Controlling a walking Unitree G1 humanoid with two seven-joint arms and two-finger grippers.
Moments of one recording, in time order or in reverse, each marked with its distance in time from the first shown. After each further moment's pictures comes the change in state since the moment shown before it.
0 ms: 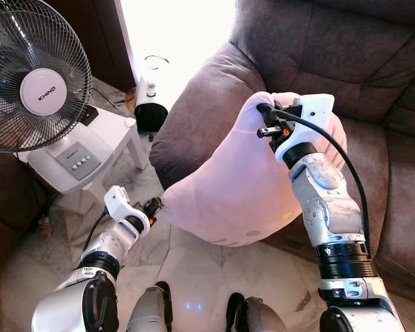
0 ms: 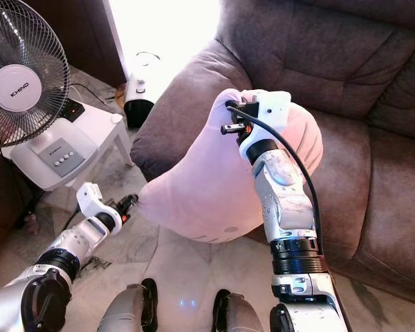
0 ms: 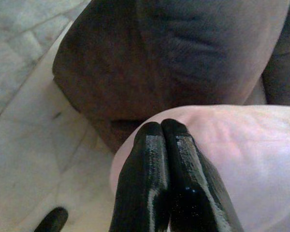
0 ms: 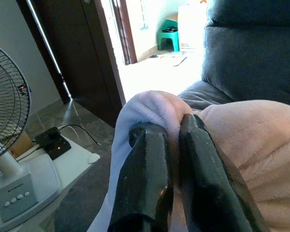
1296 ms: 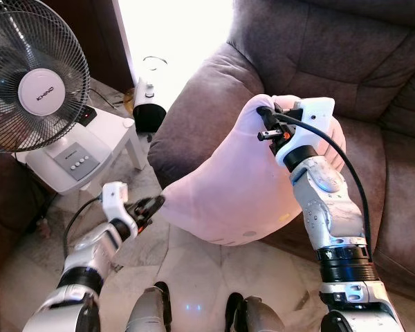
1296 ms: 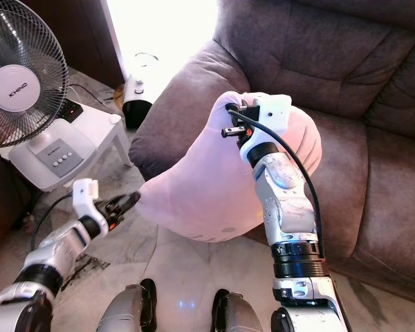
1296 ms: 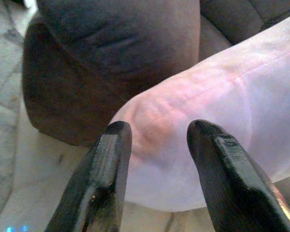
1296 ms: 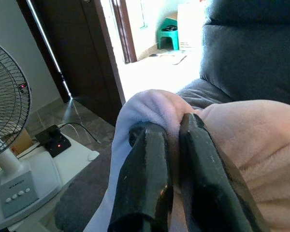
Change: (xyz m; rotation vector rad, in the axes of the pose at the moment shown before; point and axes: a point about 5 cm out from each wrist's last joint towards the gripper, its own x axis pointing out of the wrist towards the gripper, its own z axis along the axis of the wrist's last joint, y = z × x) left arm -0.017 0.003 0.009 0.465 0.029 -0.290; right arm -0.005 -0.001 -0.002 0.004 0.007 0.010
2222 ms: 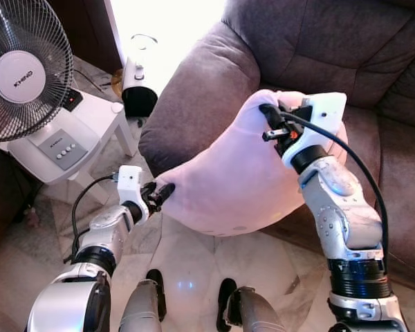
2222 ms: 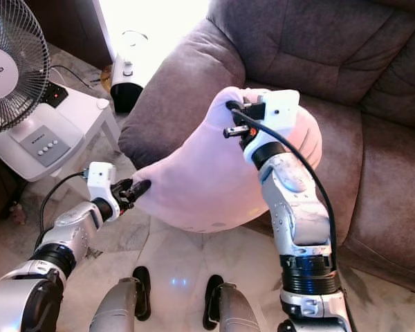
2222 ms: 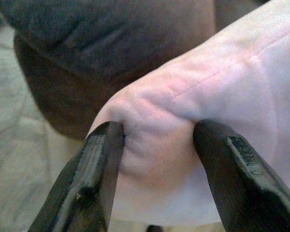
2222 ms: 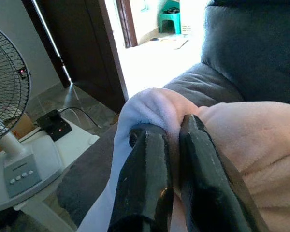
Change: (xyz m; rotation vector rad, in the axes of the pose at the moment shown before) left arm 0.027 -0.017 0.014 0.265 0.040 0.083; right arm -0.016 0.010 0.016 0.002 0.010 0.038
